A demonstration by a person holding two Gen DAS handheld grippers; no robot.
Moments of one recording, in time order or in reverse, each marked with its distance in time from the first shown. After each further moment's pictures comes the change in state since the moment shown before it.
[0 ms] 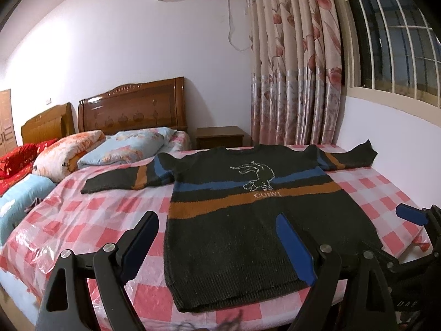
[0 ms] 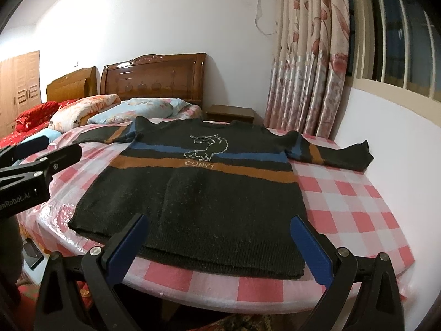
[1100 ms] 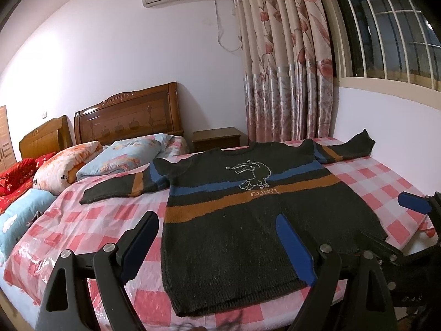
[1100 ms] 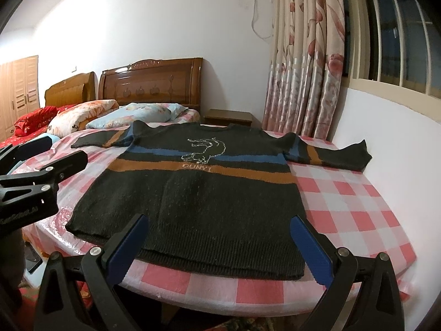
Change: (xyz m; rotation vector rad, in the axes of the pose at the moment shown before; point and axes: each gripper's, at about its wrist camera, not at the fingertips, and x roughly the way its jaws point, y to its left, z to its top) left arm 0.002 -0.011 -0.001 0.065 -0.011 0.001; right arm 0.001 -0.005 -0.006 0.021 -0.035 -0.005
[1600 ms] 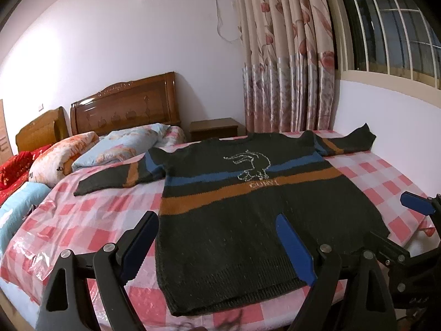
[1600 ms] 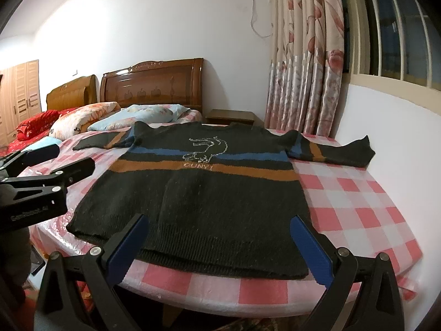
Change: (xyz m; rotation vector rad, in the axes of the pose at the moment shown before) left arm 0.018 0.003 -0.005 -0.020 0.056 -0.026; right arm 0.003 -0.003 -0.004 0.015 0.004 0.021
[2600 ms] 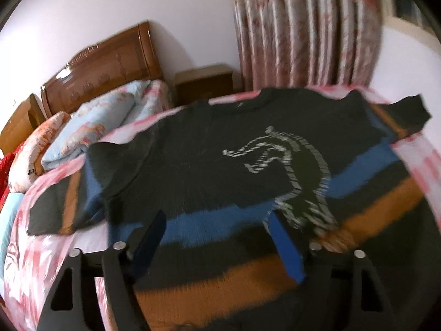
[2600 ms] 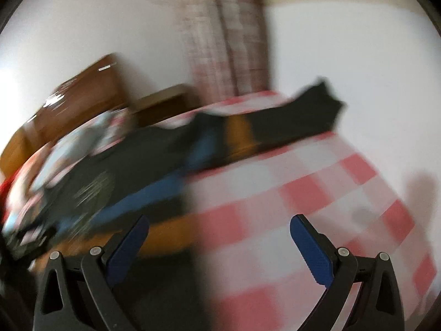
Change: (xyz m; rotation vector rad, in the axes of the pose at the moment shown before) left arm 0.278 -0.010 0.080 0.088 0.334 -0.014; right arm 0.179 -0.229 0.080 0.447 0.213 -0.234
